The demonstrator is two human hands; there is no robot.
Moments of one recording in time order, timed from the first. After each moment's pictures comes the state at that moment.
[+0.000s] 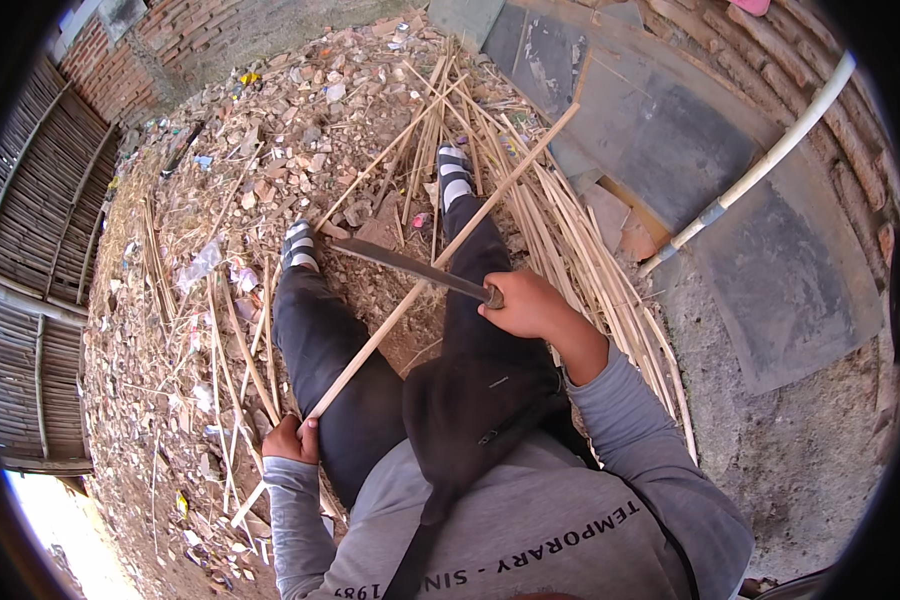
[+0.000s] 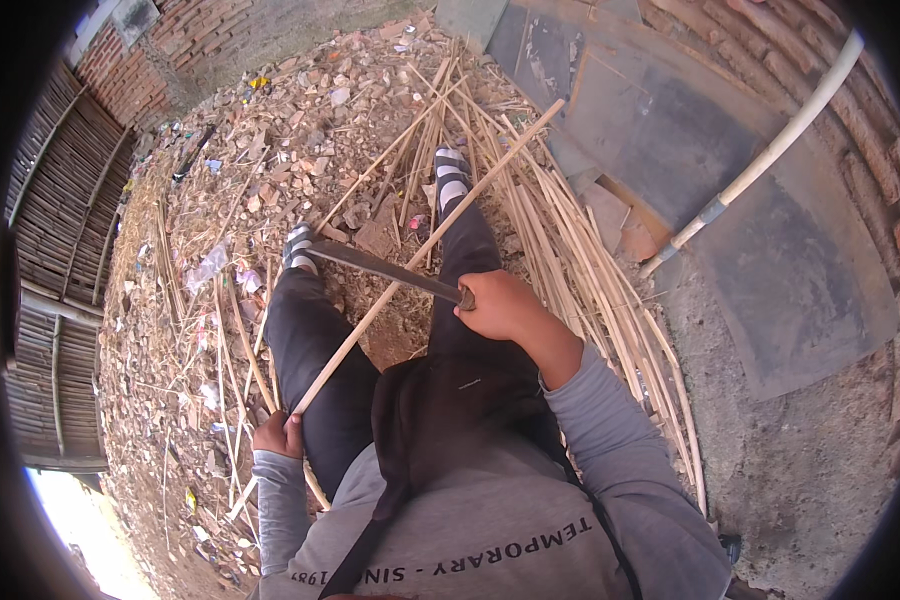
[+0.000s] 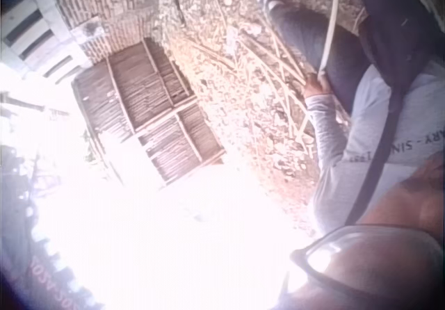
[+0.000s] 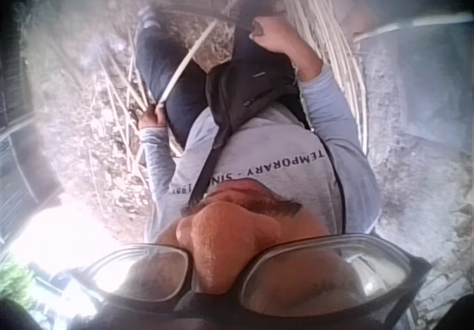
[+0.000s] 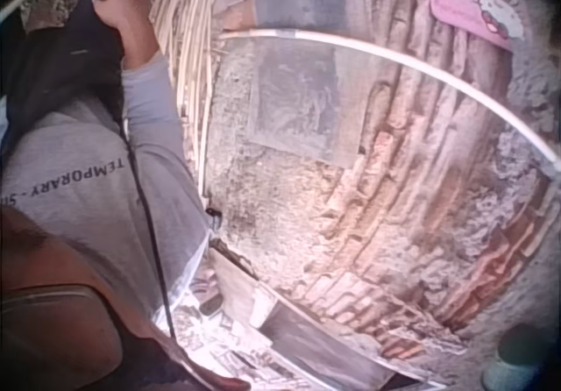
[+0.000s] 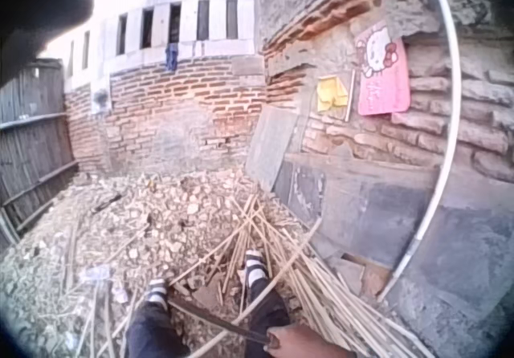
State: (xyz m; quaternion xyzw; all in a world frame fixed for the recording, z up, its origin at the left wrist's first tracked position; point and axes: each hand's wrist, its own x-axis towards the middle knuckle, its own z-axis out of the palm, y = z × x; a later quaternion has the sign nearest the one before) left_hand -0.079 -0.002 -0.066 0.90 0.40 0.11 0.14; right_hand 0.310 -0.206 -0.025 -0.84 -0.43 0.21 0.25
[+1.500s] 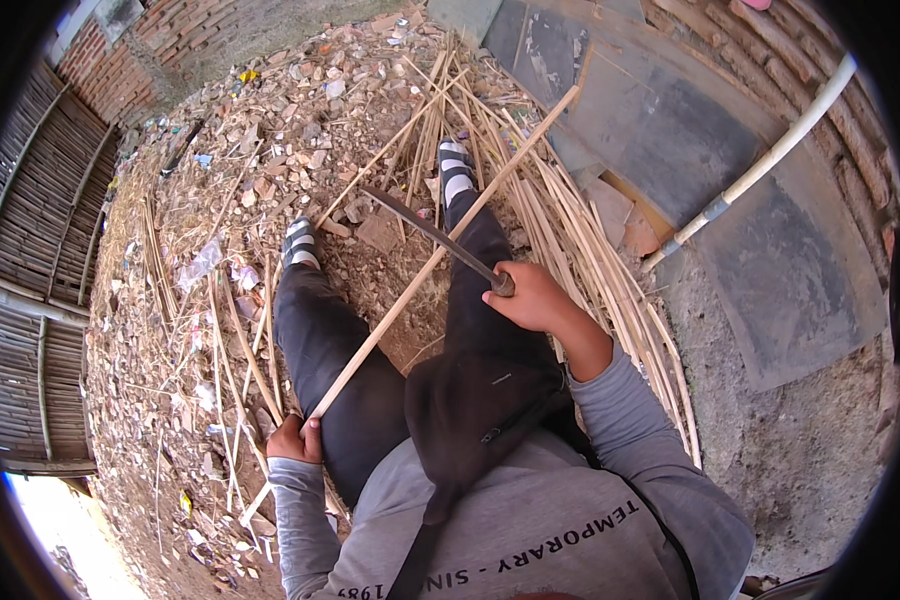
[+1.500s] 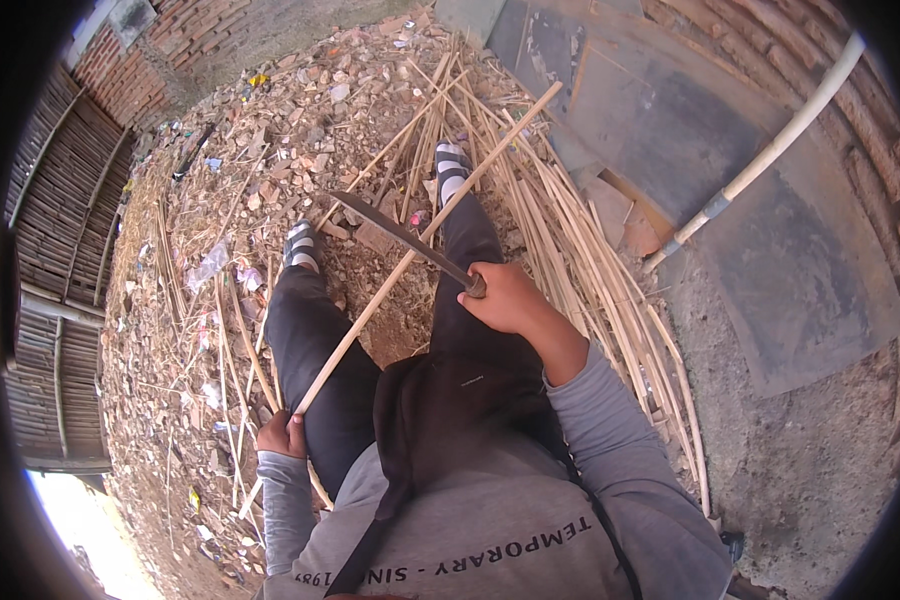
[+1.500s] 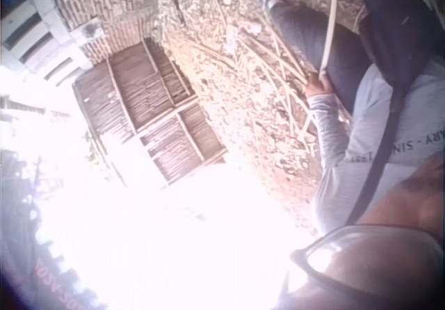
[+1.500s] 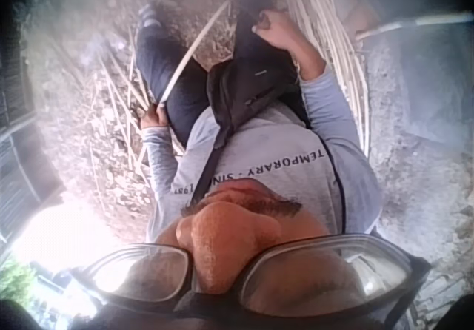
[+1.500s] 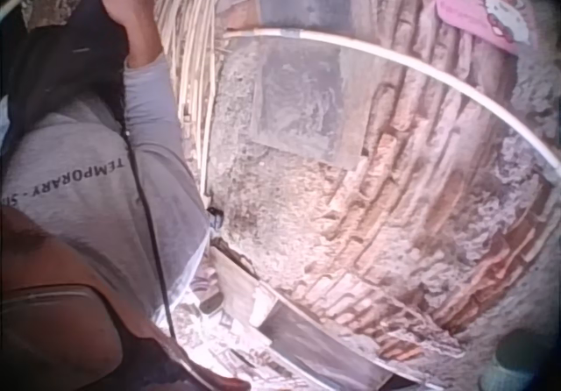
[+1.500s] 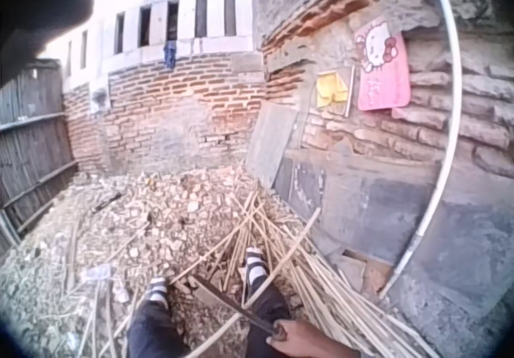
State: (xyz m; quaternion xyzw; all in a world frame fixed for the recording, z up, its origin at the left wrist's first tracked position) left_hand -0.078 -0.004 -0.071 0.89 0.40 0.12 0.15; right_hand 0.319 -0.210 -0.047 -0.82 -0.40 0.17 0.36
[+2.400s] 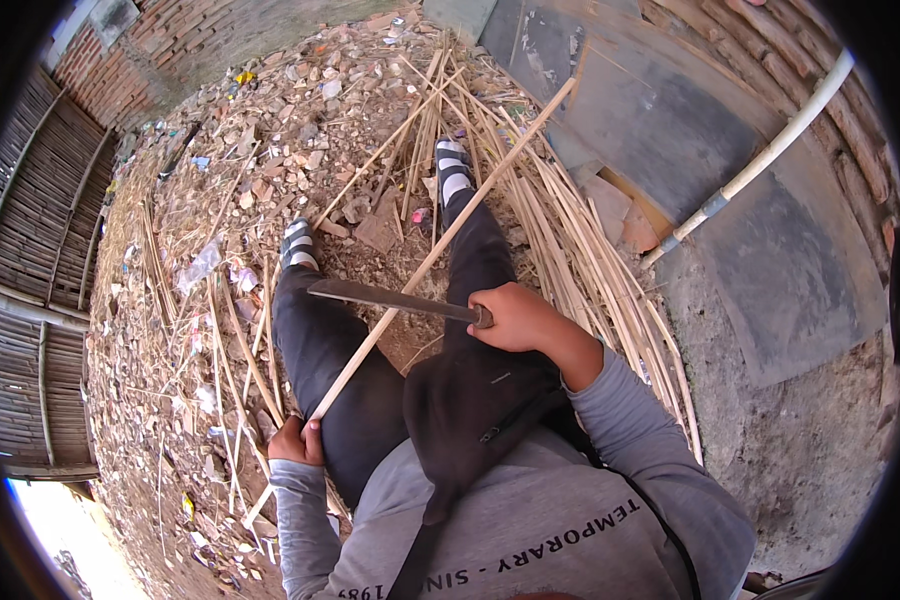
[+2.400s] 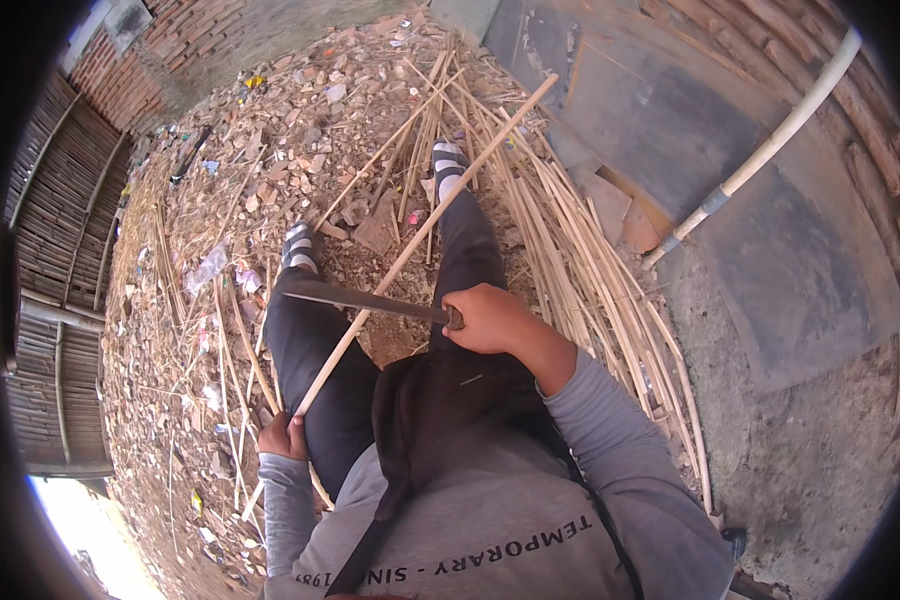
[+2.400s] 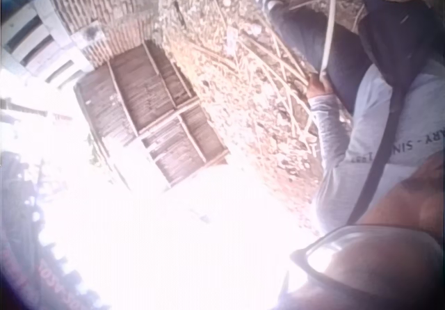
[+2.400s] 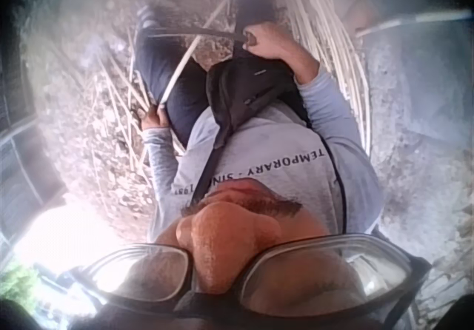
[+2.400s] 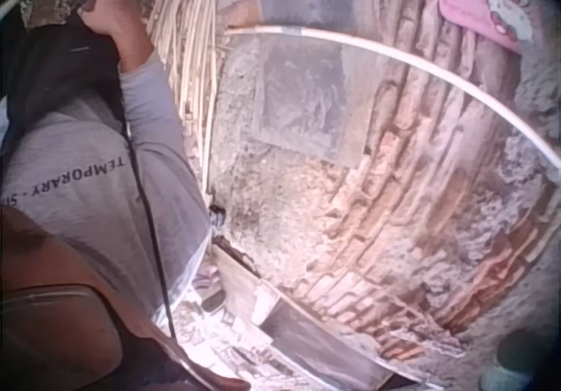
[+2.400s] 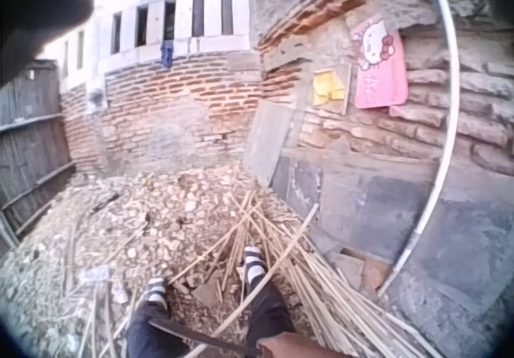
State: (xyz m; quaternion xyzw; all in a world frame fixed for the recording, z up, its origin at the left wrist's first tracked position) left_hand -0.082 -0.001 -0.081 0.89 0.40 0.13 0.15; right_hand 0.297 -0.205 -0.038 -0.80 -0.48 0.25 0.25
